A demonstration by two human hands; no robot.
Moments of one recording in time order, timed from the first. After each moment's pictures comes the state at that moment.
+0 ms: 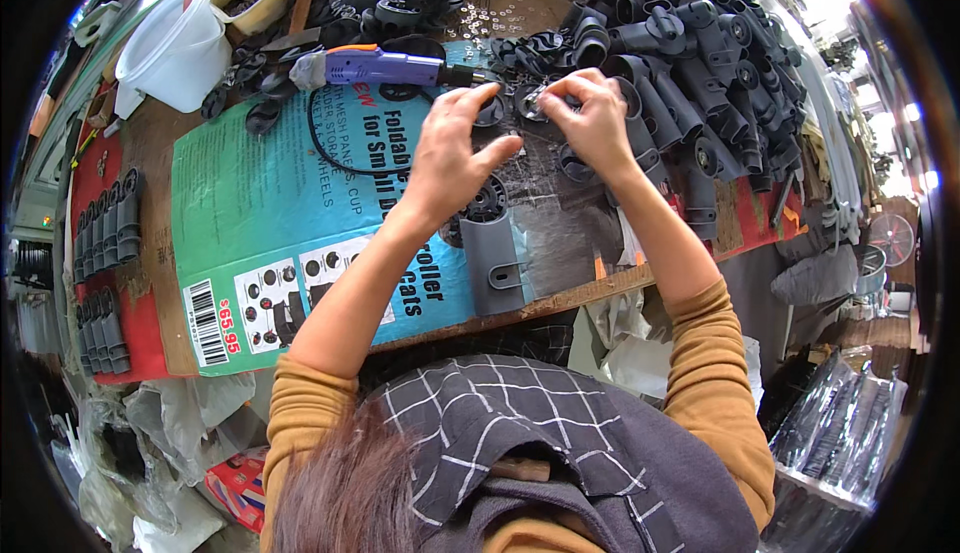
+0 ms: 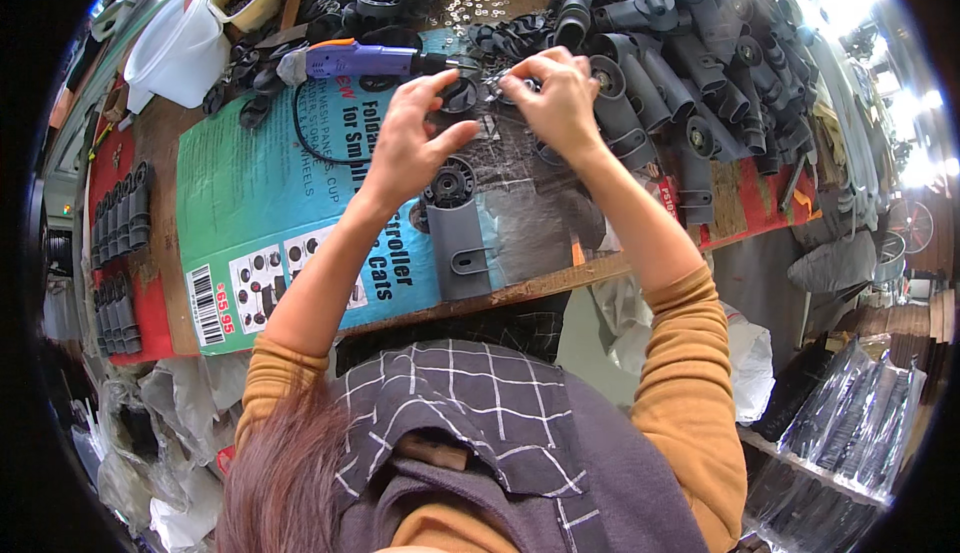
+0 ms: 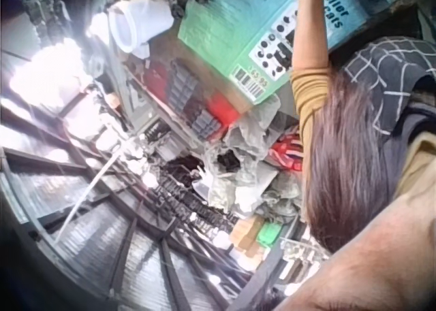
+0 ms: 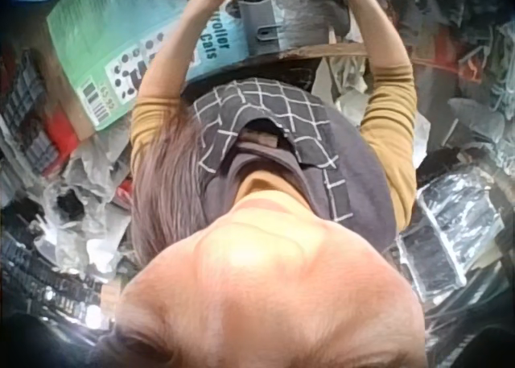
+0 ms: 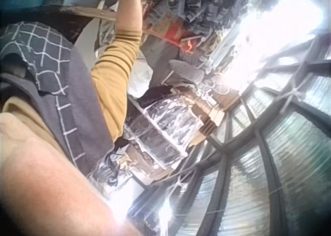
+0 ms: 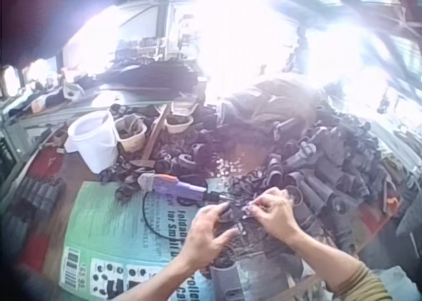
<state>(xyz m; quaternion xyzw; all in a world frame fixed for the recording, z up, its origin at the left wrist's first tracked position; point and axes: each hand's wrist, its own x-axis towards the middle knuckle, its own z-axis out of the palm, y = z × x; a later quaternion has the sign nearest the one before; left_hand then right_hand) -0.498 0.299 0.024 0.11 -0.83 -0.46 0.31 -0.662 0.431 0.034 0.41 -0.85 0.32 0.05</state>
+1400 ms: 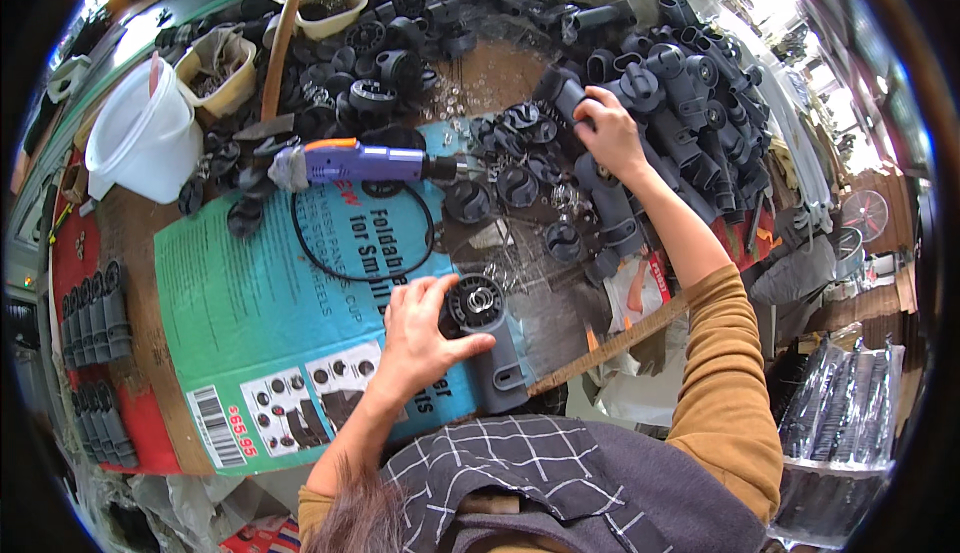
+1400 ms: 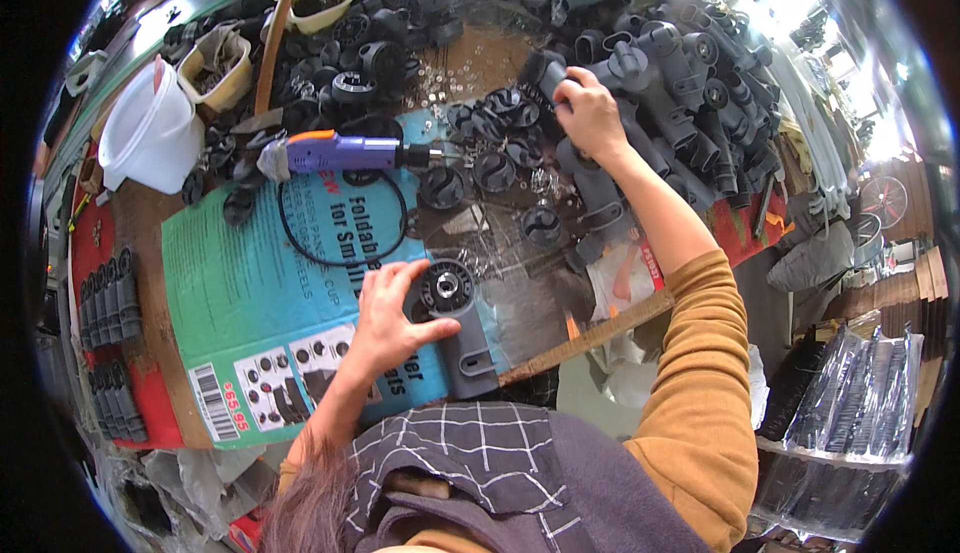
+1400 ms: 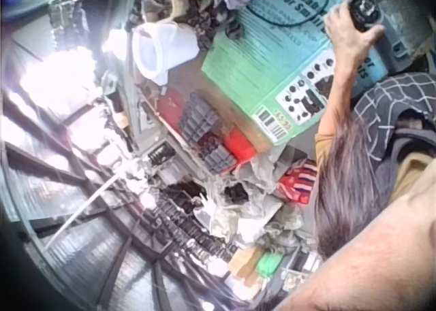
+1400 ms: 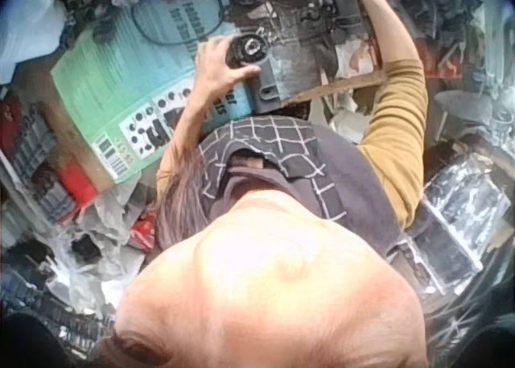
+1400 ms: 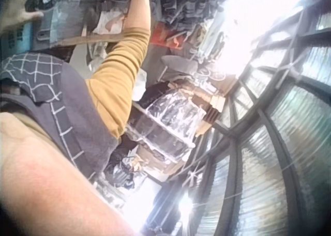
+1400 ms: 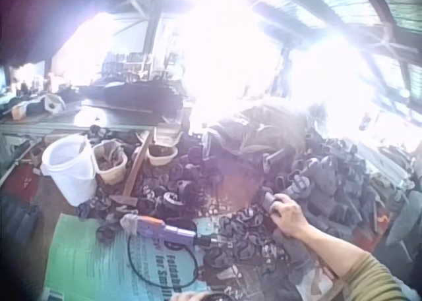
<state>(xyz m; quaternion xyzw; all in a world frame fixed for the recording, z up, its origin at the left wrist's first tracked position) -0.427 0.300 -0.005 0.16 -0.88 -0.45 0.07 -0.789 0.429 0.046 0.44 -0.87 0.14 0.15</state>
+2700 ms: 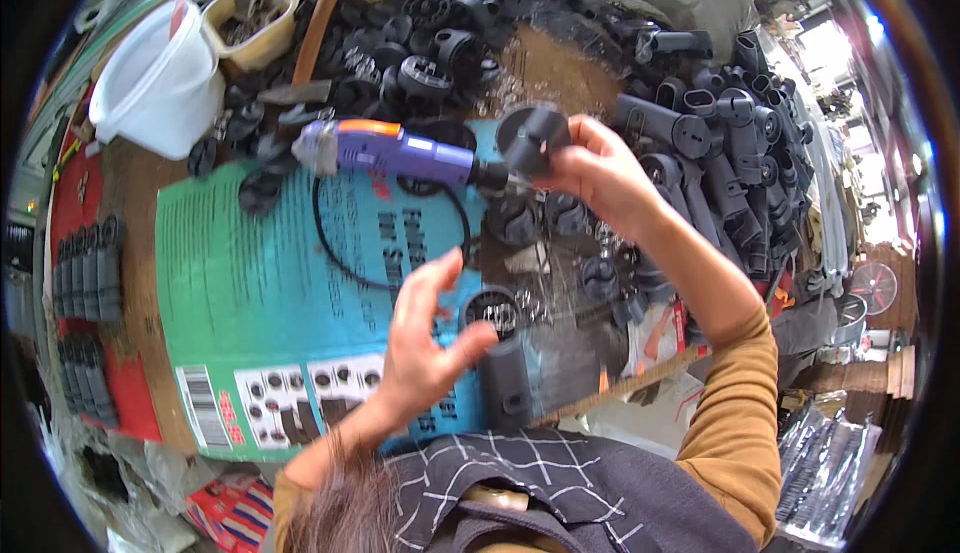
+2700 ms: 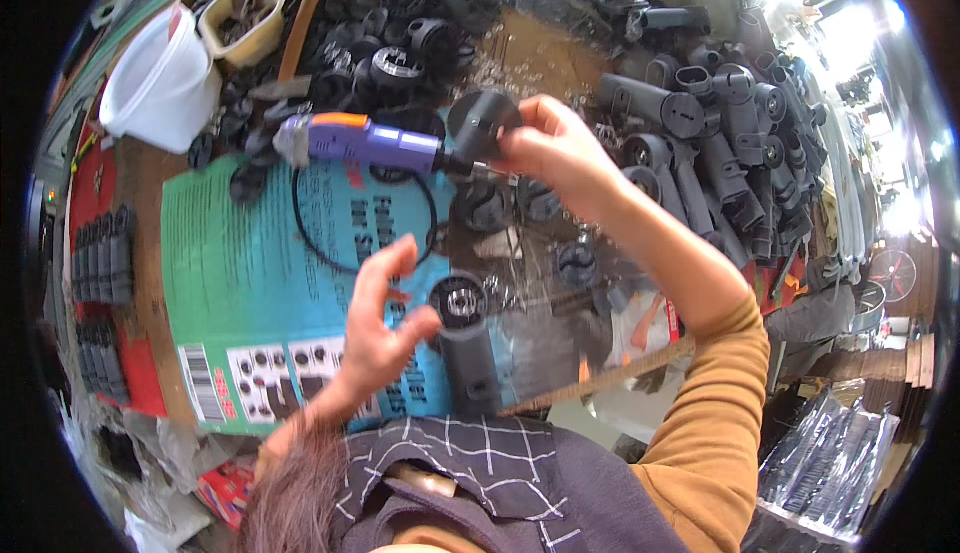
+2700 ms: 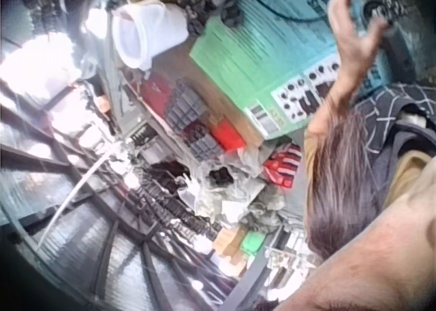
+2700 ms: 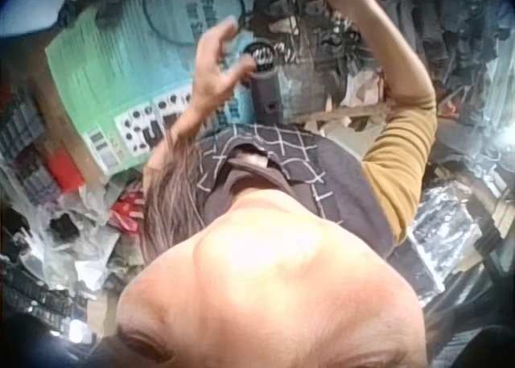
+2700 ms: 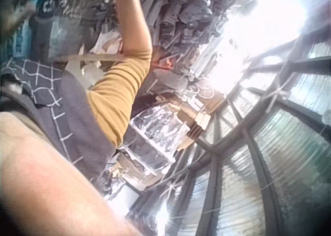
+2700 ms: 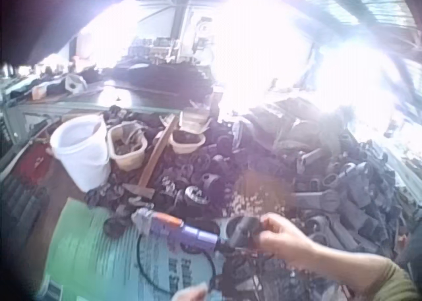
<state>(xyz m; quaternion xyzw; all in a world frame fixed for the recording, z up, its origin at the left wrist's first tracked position) -0.435 0.284 0.017 0.21 -0.71 -0.64 0.20 -0.709 0.355 0.061 0.27 -0.61 0.58 -0.46</state>
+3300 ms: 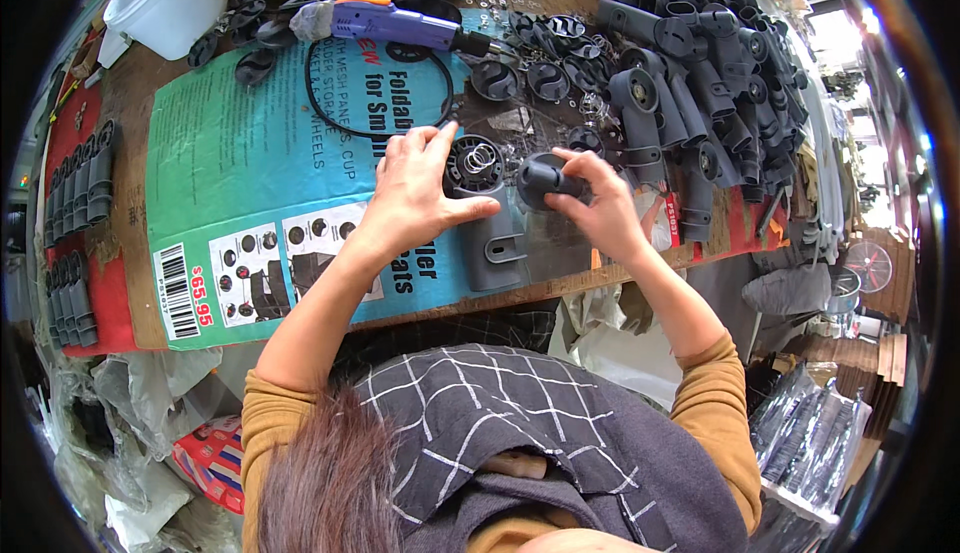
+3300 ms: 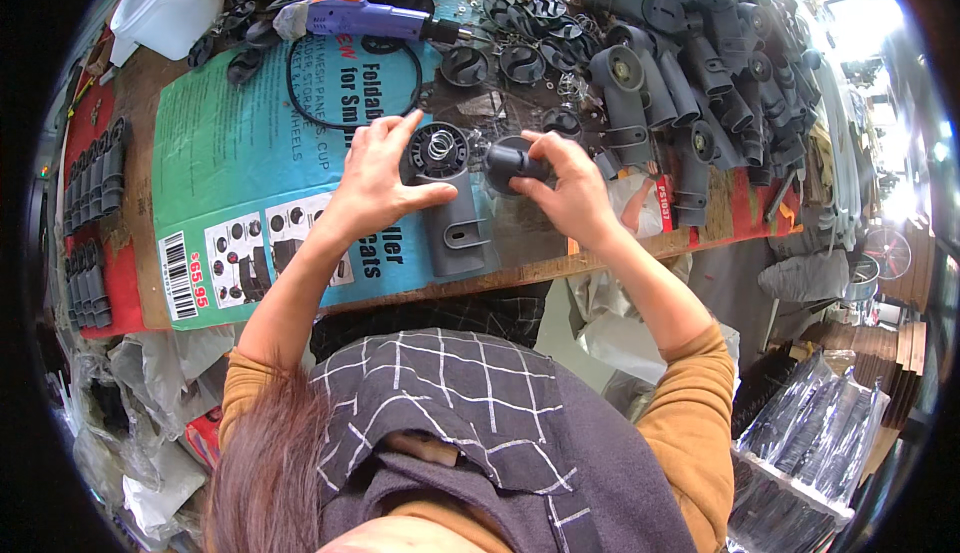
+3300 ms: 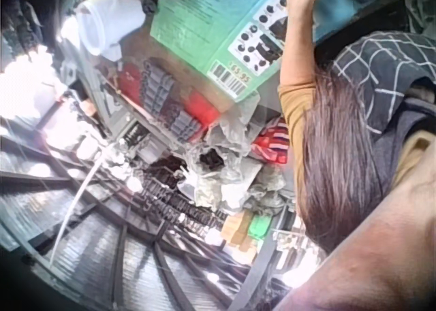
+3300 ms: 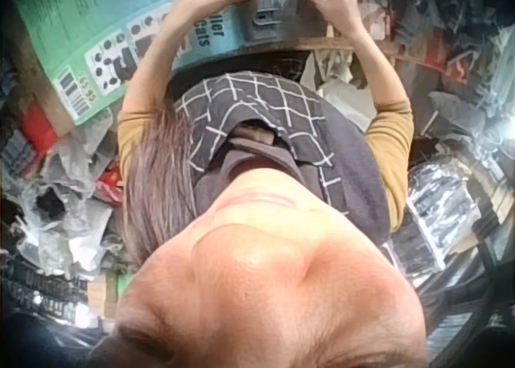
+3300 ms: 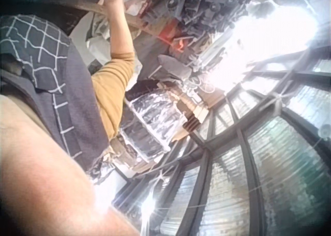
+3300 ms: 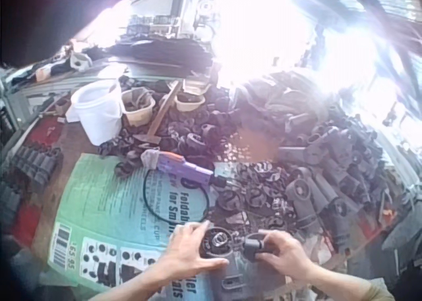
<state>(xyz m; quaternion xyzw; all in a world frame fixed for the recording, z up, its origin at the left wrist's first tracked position) -0.434 0.298 -0.003 0.19 -0.90 -0.37 0.08 -0.595 0.497 0.025 0.44 -0.83 0.32 -0.14</state>
